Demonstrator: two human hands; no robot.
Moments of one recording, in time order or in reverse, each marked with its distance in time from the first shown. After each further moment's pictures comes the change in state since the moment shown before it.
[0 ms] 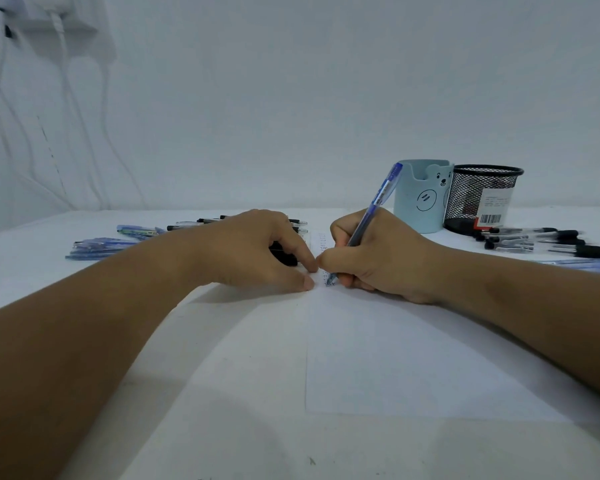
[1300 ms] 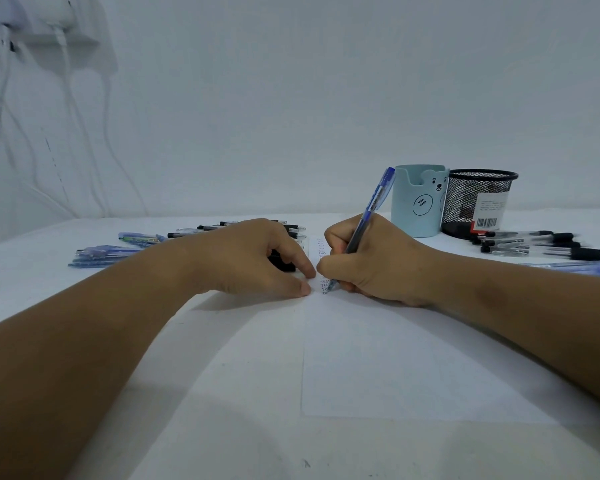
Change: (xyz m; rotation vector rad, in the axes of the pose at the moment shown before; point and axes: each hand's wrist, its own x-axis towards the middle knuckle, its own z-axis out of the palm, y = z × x) left_hand -0.004 0.008 0.000 -0.042 0.014 -0.081; right_hand 0.004 0.004 -0.001 -0.111 0.003 -0.103
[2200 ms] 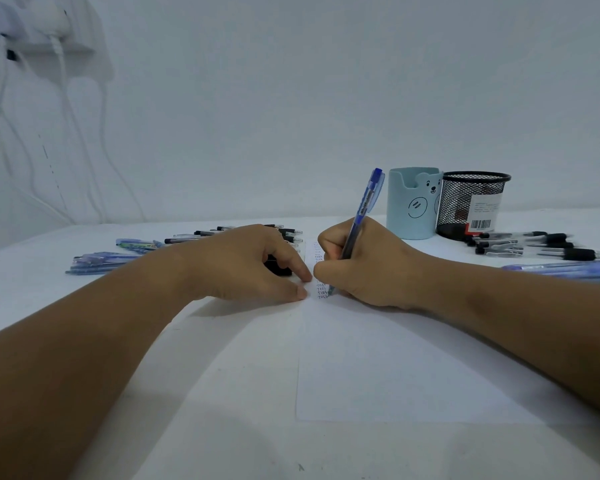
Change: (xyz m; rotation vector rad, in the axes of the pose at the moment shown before) left_hand -0.002 0.003 0.000 0.005 -0.006 -0.019; right_hand 0.002 0.005 0.001 -0.098 0.028 -0.091
